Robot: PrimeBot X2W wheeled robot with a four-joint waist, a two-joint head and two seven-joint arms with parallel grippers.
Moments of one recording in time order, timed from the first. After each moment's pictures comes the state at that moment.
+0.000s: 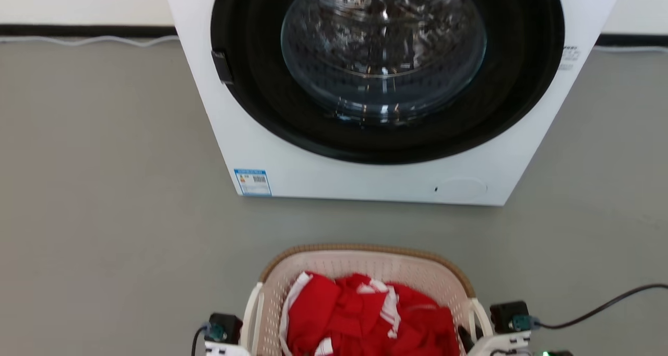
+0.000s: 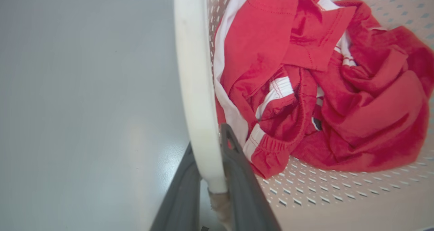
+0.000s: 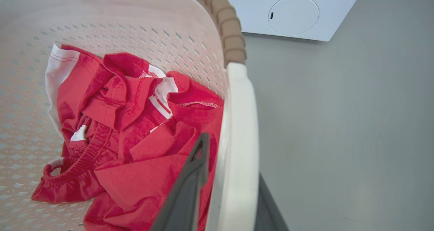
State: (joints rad) left arm -0.47 0.02 -1.10 1.22 -1.02 -0.14 -0.02; right arm -0.48 -0.01 0.85 1.22 0.84 0.13 -0.18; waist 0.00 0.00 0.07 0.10
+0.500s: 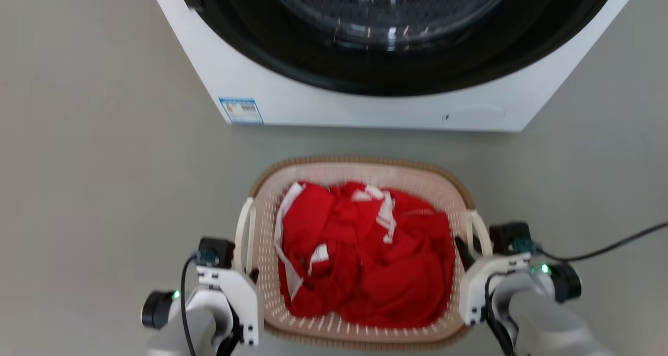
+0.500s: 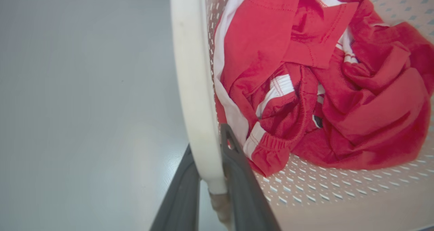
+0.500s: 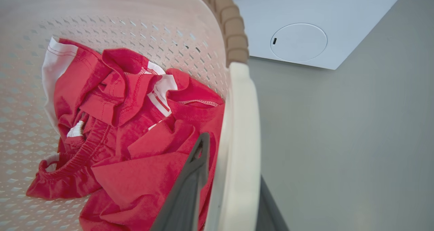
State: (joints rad) left arm -0.68 0.03 -1.08 1.20 -1.02 -0.12 -0.07; right arm -0.71 -0.01 0.82 1.24 0.76 0.13 -0.24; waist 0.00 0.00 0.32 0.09
